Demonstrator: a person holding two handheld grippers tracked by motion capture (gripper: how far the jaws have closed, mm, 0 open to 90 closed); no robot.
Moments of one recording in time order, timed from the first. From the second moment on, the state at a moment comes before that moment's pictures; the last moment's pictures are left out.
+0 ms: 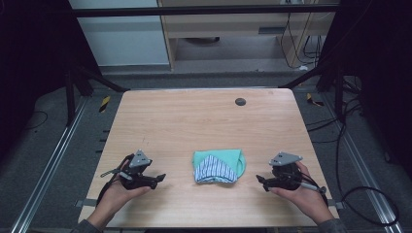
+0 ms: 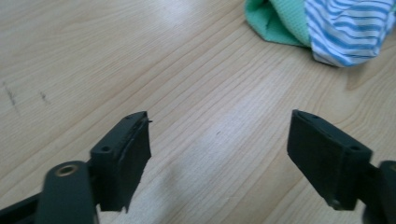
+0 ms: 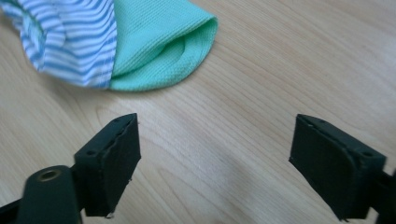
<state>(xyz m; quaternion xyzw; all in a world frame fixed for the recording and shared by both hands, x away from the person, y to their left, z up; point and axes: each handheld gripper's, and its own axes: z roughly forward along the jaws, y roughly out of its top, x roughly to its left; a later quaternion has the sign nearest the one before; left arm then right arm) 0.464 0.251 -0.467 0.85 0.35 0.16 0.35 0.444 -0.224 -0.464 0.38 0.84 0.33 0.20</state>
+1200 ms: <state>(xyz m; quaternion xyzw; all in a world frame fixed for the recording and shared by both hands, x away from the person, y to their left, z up) 0.575 0.254 -0.496 0.81 0.43 0.23 0.33 0.548 -0.254 -0.504 0.55 0.73 0.33 0.22</state>
